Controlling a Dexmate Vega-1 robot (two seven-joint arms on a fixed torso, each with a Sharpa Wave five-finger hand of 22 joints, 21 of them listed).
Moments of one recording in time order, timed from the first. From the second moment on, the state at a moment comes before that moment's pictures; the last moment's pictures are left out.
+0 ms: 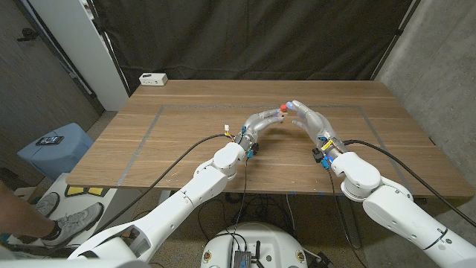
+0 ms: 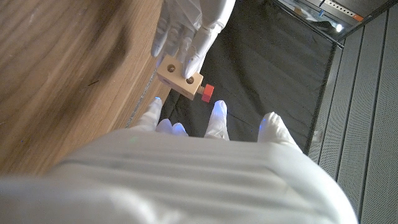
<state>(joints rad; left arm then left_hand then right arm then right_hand) 0.81 0.30 0.69 -1.51 -0.36 -0.07 0.20 0.98 0.09 0.32 -0.16 0.18 0.82 -0.17 0.19 0.19 0.80 -0.21 0.20 0.40 0.41 -0.04 0.21 0.18 0.08 0.14 0.20 0.18 -1.30 -0.75 -0.28 -2.12 0.50 0.00 -0.31 0.33 0.07 0.31 -0.13 0.20 0.45 -0.13 0.19 0.17 -0.13 0.15 0.19 0.18 -0.17 0.21 0.19 0.19 0.15 0.21 0.19 0.16</state>
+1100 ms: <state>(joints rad) 0.83 0.31 0.68 -1.54 -0.36 -0.06 0.20 0.98 0.08 0.32 -0.16 0.18 0.82 -0.17 0.19 0.19 0.80 -0.21 0.21 0.40 0.41 -0.04 0.21 0.18 0.08 0.14 0.20 0.18 -1.29 -0.75 -0.28 -2.08 0.51 0.01 -0.30 0.33 0.07 0.31 -0.14 0.20 0.40 -0.14 0.17 0.17 -0.14 0.14 0.19 0.18 -0.17 0.21 0.19 0.19 0.15 0.21 0.19 0.16</state>
